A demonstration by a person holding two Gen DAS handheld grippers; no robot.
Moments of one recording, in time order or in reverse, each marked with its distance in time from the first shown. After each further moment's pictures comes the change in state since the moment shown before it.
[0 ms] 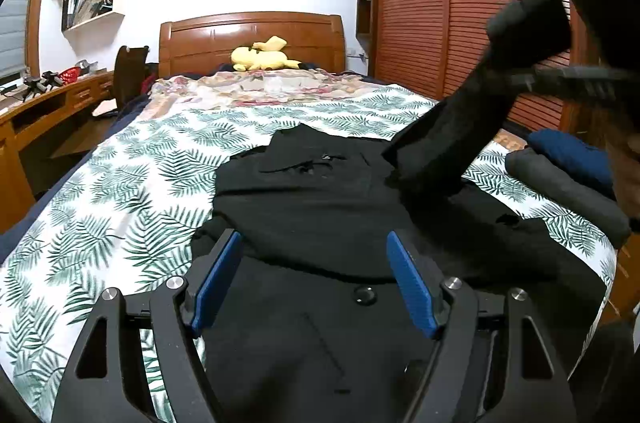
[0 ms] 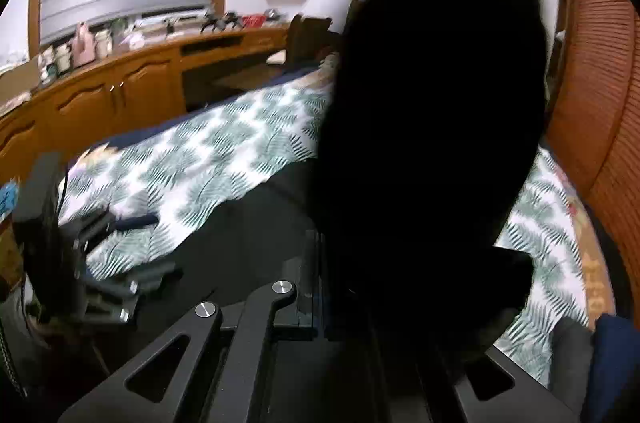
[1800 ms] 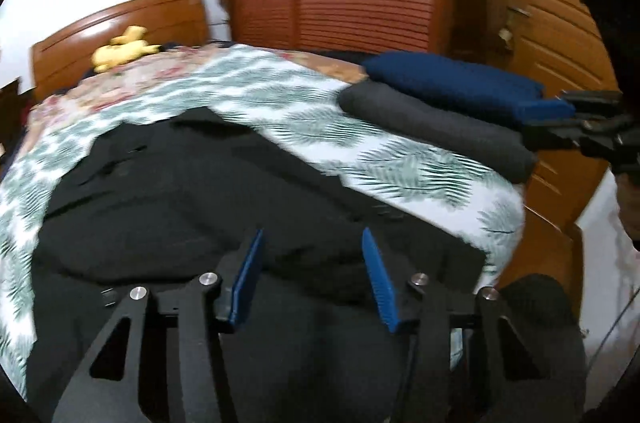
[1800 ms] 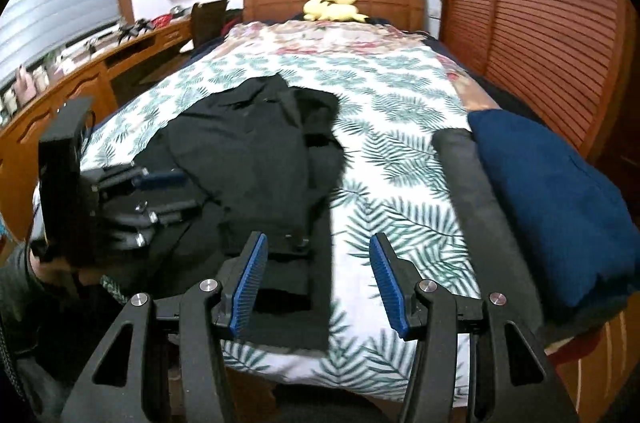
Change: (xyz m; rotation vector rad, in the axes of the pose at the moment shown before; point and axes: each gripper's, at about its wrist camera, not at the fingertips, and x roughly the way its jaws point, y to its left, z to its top) left arm 0.009 -0.226 -0.006 0.254 0.172 -0.376; right arm -0.174 -0.040 -0.114 0.319 0.089 -0.213
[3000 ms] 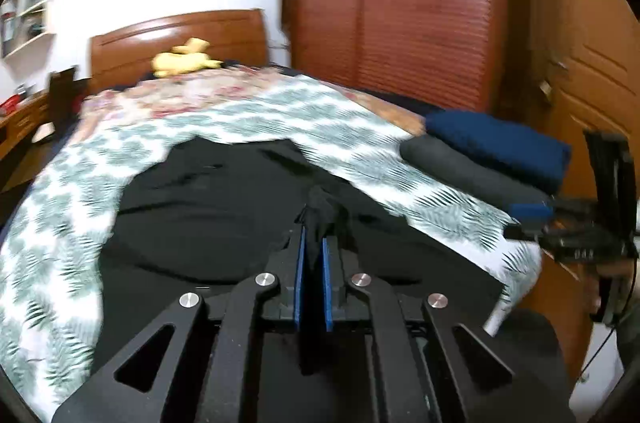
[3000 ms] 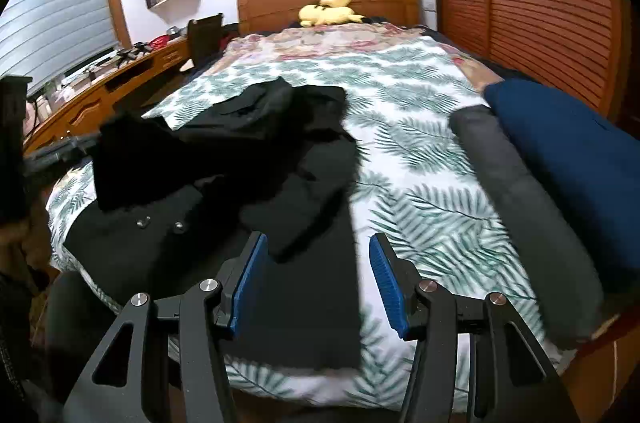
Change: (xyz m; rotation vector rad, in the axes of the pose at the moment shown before) left arm -0.109 0.076 0.003 -0.155 -0.130 0.191; right arm 0.025 0.035 -0.019 0.098 -0.038 0.066
